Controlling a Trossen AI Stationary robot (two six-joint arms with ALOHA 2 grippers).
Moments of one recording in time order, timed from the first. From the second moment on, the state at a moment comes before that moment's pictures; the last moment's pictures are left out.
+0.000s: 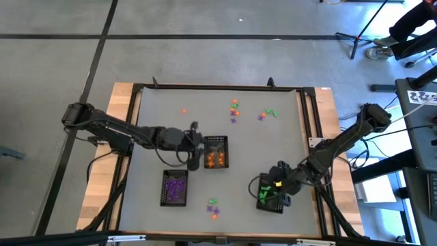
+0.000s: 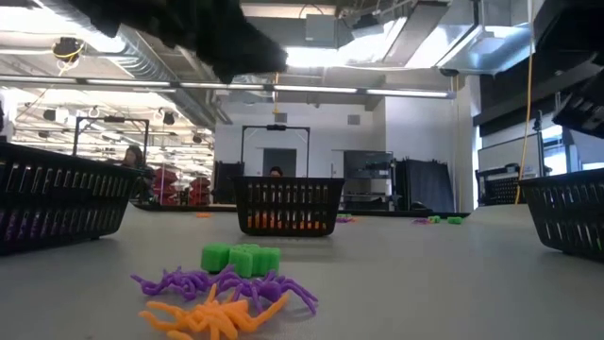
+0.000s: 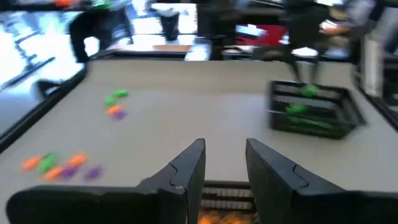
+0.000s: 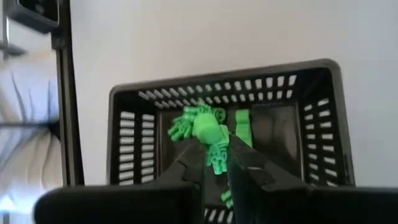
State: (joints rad) left arm -0.12 1.33 0.68 0.35 -0.22 -0.07; right arm 0.69 1.25 0.66 -0.38 0.13 0.91
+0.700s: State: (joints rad) left arm 0.43 1.29 0.87 -0.37 -0.24 -0.15; right arm 0.63 1.25 0.68 -0.29 0.39 0.65
